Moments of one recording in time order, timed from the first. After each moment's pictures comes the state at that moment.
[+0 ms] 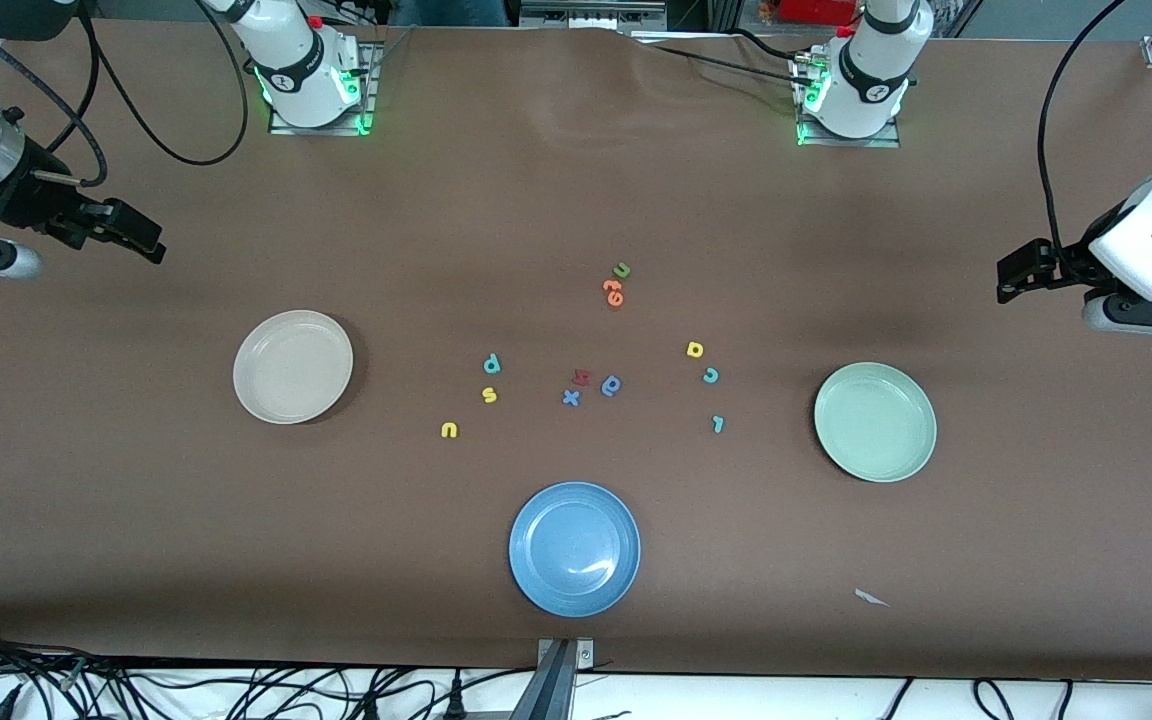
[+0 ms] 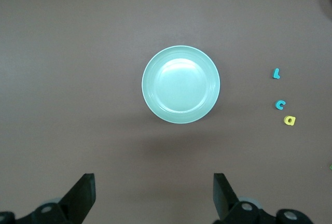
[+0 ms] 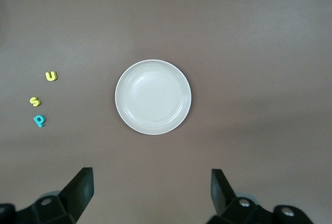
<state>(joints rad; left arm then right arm) -0.02 0.09 0.00 -1.61 0.03 1.66 0.07 -0.01 -0.04 0.07 -1.75 0.00 1.69 0.23</state>
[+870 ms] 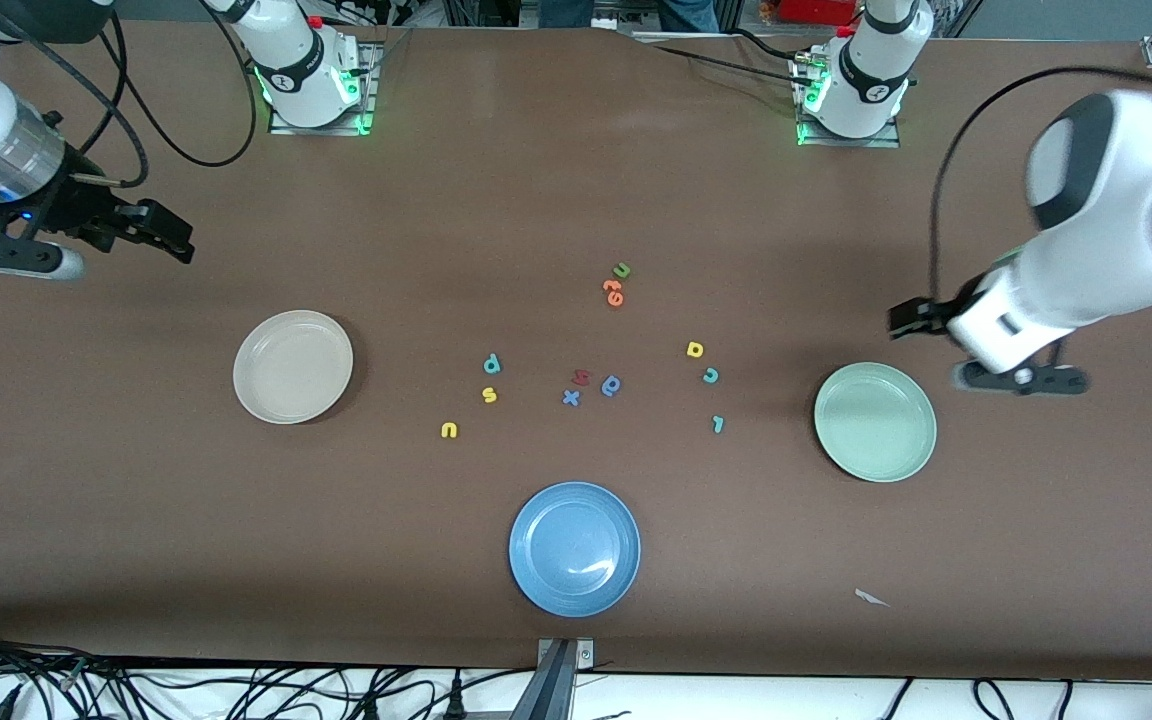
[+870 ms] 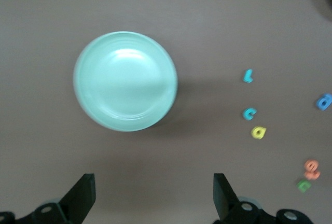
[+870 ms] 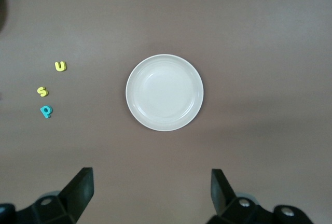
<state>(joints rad) -0.08 0.28 -0.12 -1.65 -0.02 1.80 -0.18 0.00 -0.02 0.12 -1.75 0.00 1.69 0.24</state>
